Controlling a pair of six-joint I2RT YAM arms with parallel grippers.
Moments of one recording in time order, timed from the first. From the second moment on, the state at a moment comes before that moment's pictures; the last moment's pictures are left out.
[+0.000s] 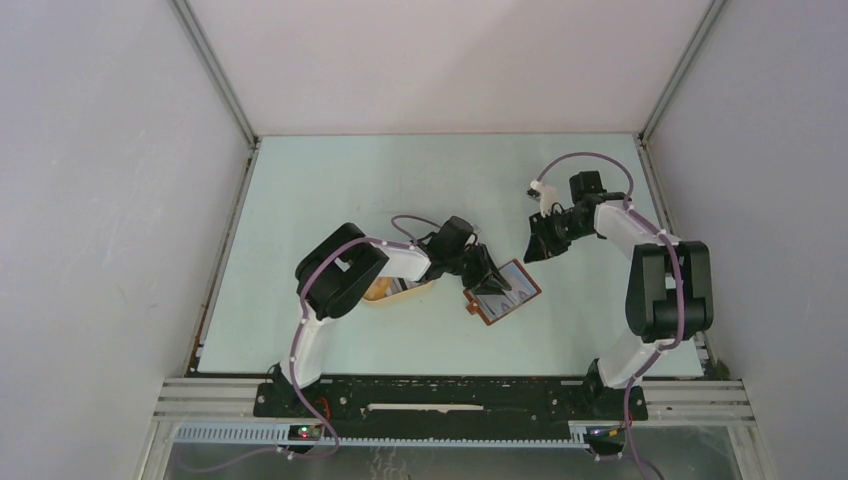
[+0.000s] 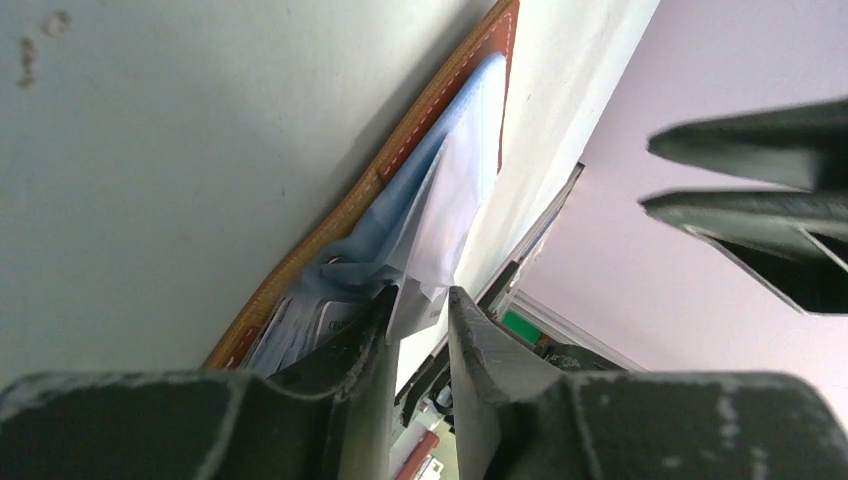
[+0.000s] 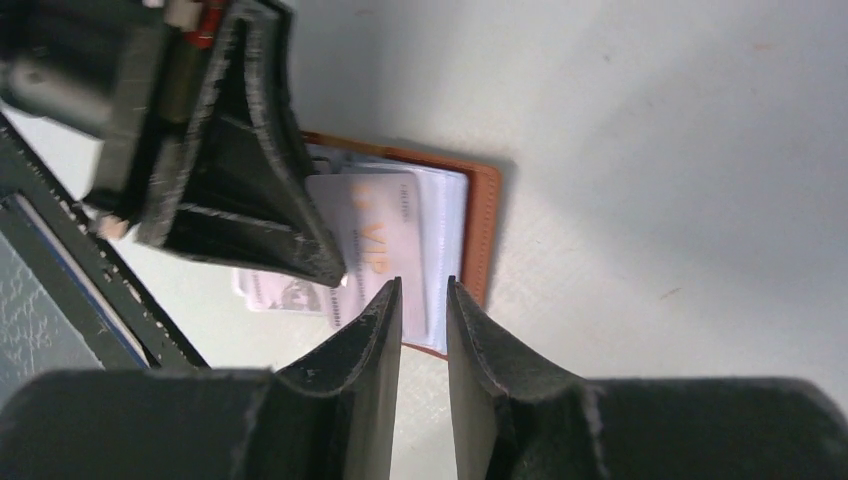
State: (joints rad) left arm -0.81 2.13 1.18 0.22 0.55 -1.26; right arm 0.05 1.71 1.12 -0.69 -0.66 -0.38
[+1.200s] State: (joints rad) left arm -0.80 2.13 1.18 0.23 0.55 -1.26; right arm 0.48 1.38 0.68 -0.39 -0.51 -1.12
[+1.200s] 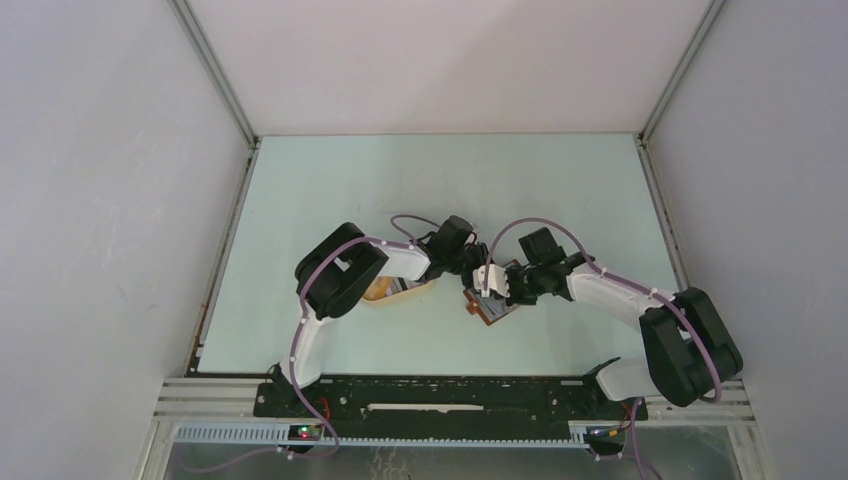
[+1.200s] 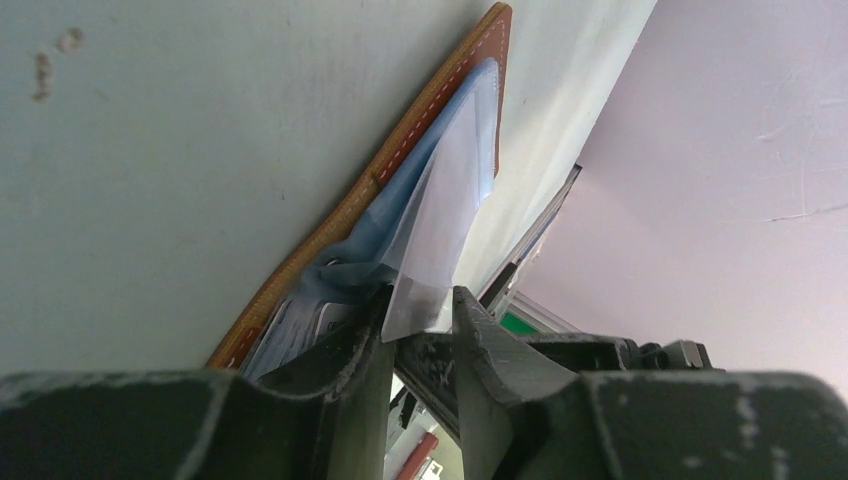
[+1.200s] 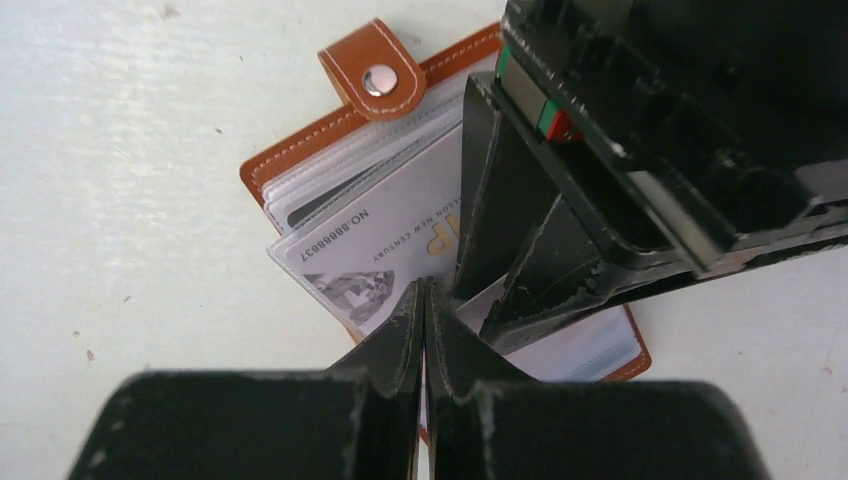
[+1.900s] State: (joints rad) left arm -0.80 2.11 1.15 0.26 0.55 -1.26; right arm 0.44 1.39 0.66 -0.35 -0.44 -1.08
